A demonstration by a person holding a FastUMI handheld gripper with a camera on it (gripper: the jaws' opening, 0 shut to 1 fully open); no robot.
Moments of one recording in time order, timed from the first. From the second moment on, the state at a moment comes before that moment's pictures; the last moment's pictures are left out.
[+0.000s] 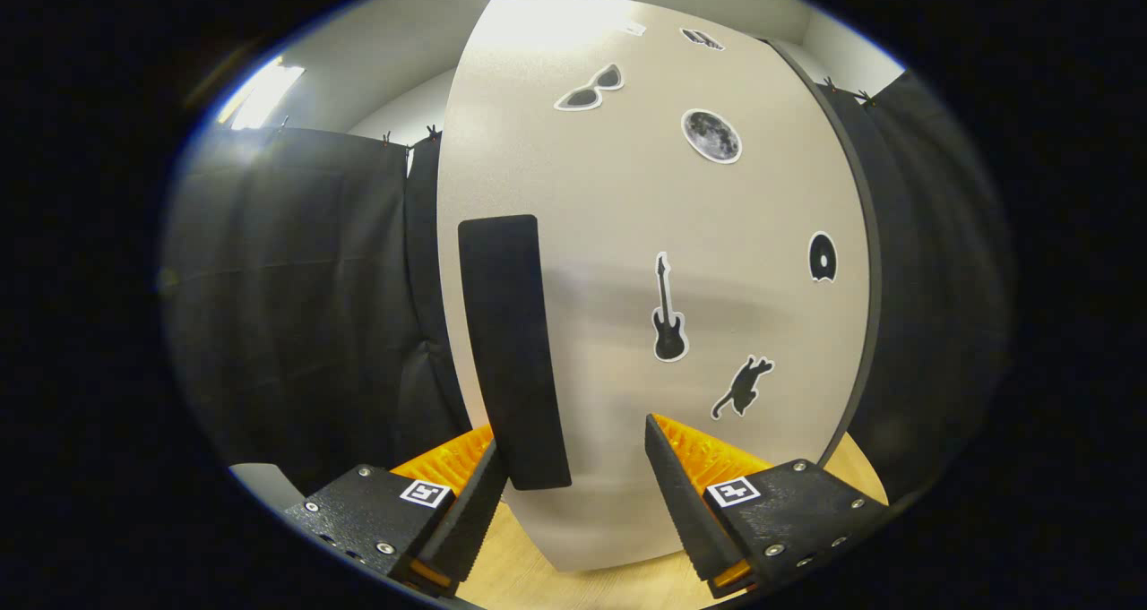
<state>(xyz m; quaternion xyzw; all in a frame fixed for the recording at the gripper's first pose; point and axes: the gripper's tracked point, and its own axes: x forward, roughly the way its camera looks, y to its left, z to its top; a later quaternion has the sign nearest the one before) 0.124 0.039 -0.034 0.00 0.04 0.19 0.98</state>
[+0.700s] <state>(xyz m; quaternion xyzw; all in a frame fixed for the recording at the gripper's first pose) 0.159 0.055 -0.038 -0.02 0.00 0.10 1.00</state>
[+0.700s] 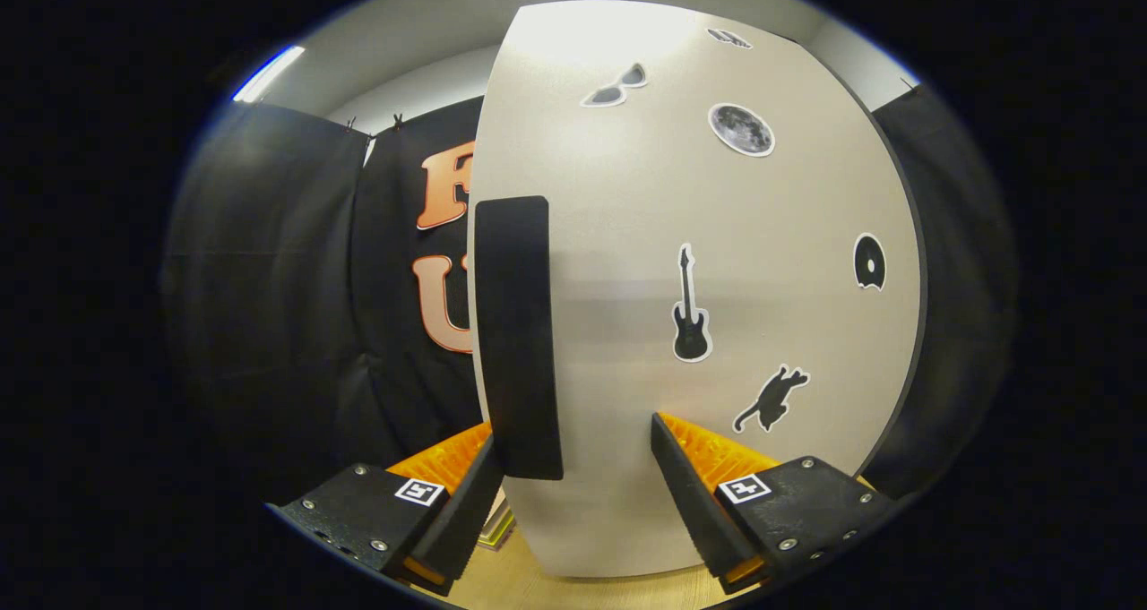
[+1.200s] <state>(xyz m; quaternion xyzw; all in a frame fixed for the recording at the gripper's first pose) 0.164 0.056 -0.039 -0.03 0.00 0.07 1.00</state>
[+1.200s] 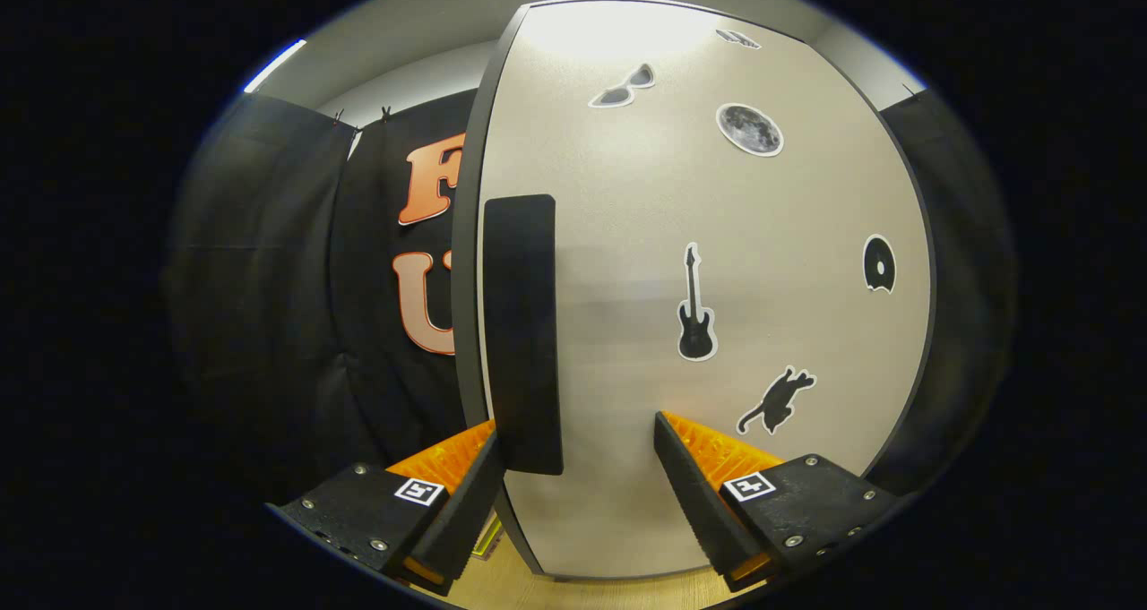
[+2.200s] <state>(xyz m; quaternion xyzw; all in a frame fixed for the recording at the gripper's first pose) -0.008 -0.009 -0.019 -0.04 0.01 0.03 1.00</state>
